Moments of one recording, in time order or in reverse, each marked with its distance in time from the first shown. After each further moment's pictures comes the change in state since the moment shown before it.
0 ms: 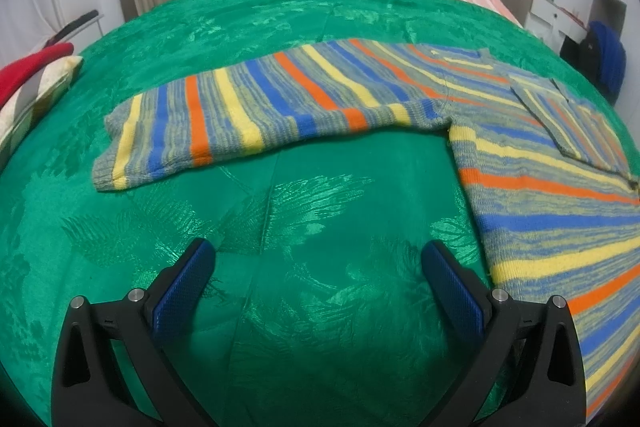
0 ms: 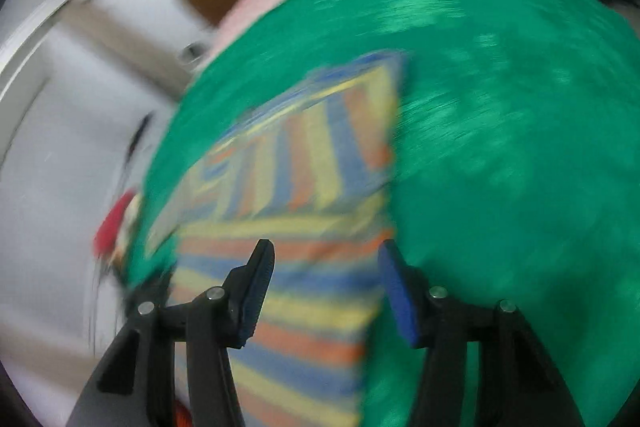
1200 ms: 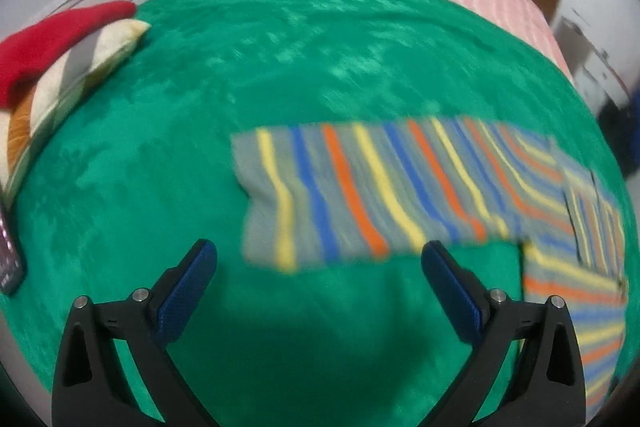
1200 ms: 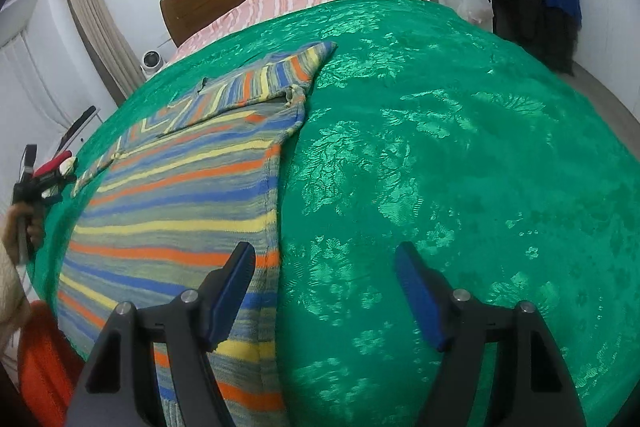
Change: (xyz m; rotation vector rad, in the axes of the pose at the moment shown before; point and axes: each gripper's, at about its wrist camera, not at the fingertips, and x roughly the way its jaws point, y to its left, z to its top) left arm -0.014 0.108 0.071 -0.233 0.082 0.064; right arm -0.041 -0.010 -0.143 -0.106 -0.280 -0.456
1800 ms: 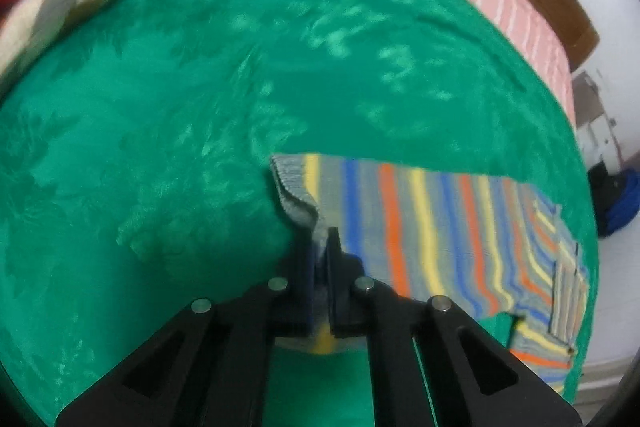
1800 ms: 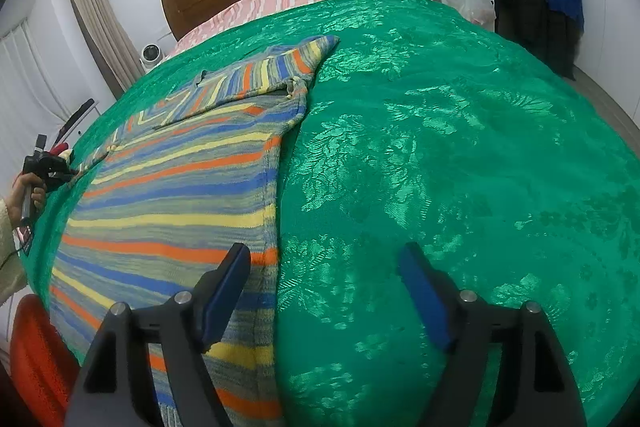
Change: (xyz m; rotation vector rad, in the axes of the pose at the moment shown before) left arm 0.042 0.038 0.032 -0.203 0.120 -0.122; right arm 0.005 0.002 -0.001 -0.007 0.002 -0.007
